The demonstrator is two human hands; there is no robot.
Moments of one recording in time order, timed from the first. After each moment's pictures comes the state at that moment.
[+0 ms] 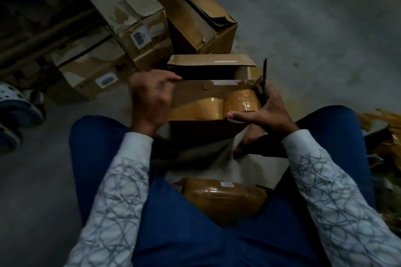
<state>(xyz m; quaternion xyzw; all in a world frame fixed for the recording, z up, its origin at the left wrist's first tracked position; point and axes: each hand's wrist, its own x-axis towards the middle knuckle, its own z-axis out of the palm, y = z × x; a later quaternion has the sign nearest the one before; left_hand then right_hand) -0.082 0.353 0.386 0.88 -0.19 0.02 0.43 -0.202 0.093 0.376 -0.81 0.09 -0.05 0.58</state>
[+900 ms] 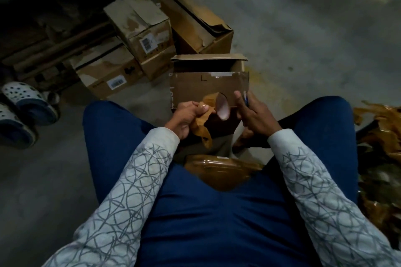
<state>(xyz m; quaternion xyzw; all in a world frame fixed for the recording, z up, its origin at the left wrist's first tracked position) -0.172 0.318 0.349 0.64 0.09 -0.37 0.67 -0.269 0.127 0.367 -0.86 0.17 0.03 0.48</state>
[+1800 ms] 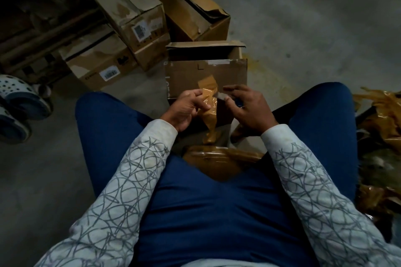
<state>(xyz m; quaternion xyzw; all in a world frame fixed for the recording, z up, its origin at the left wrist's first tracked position) -0.175 0.322 0.352 0.60 0.00 -0.44 0.67 -0.271 0.140 0.362 -0.92 0.06 -0.05 0.37</state>
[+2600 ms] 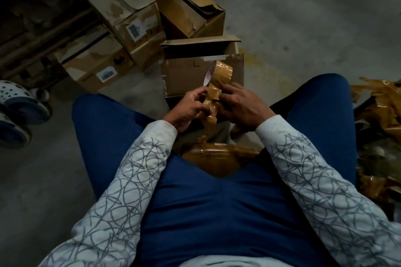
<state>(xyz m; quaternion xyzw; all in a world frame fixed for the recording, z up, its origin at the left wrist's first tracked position) -0.187 0.316 0.354 0.63 -0.09 -0.45 0.63 -0.270 0.138 0.366 -0.98 -0.12 -0.01 0.14</state>
